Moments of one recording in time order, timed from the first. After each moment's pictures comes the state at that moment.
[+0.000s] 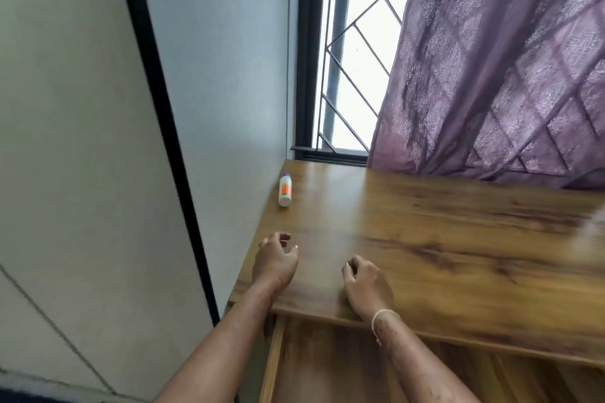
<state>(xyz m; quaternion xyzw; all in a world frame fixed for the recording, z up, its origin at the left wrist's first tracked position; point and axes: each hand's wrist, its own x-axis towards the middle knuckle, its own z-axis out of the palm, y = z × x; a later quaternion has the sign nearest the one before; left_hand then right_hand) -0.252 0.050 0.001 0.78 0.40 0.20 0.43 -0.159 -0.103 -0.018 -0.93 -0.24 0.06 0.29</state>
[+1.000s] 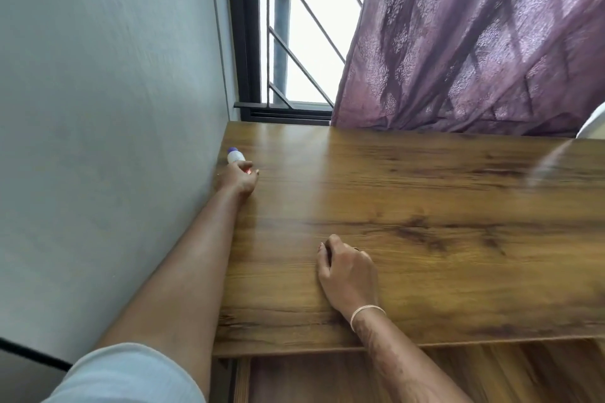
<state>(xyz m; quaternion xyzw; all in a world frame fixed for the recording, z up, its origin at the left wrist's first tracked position) -0.072 0.187 -0.021 0.77 0.40 0.14 0.48 -0.109 -0.066 -0.056 -0.94 -0.26 -0.09 0.20</state>
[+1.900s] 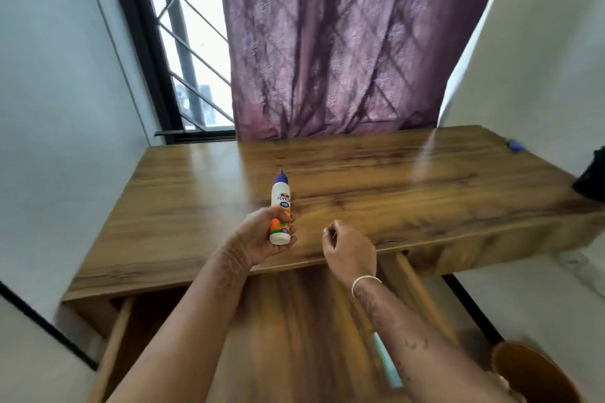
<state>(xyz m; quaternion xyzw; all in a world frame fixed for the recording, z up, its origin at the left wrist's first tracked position) -0.151 -0.181 0.052 0.48 0.24 -0.09 0.84 -0.107 -0.351 0.001 -0.95 -0.16 -0.11 0.26</state>
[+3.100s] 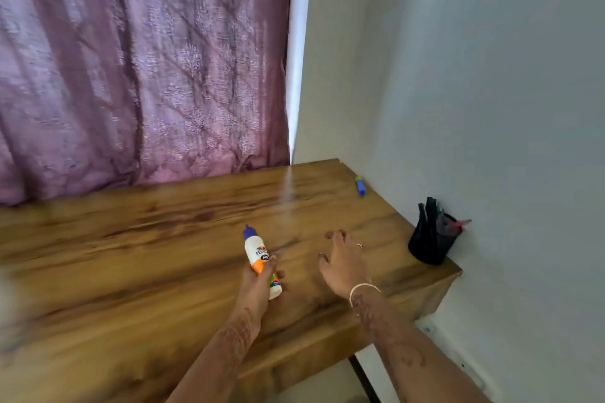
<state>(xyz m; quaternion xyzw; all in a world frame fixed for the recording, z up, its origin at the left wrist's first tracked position) 0.226 -0.611 -0.011 0.57 0.26 0.04 0.78 0.292 -0.761 0.009 -0.98 -0.07 -0.03 0.20</state>
